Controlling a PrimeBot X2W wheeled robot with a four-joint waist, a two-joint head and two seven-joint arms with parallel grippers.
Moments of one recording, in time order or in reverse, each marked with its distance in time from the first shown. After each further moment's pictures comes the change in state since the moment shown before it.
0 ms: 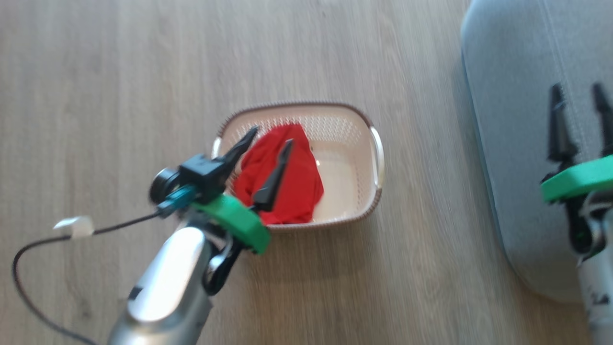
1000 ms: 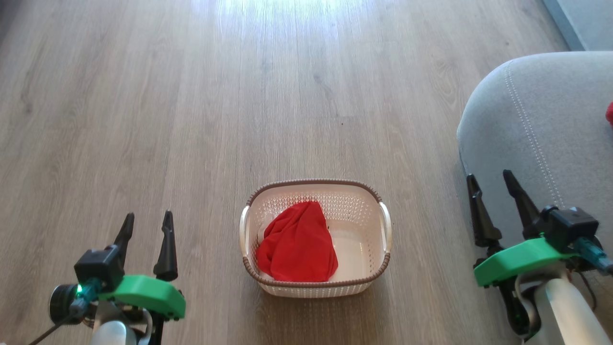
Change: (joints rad) left arm 0.392 -0.034 0.492 -0.126 0.206 0.073 0.000; right arm 0.280 0.146 0.095 -0.138 -0.069 0.000 0.000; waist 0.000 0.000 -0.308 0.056
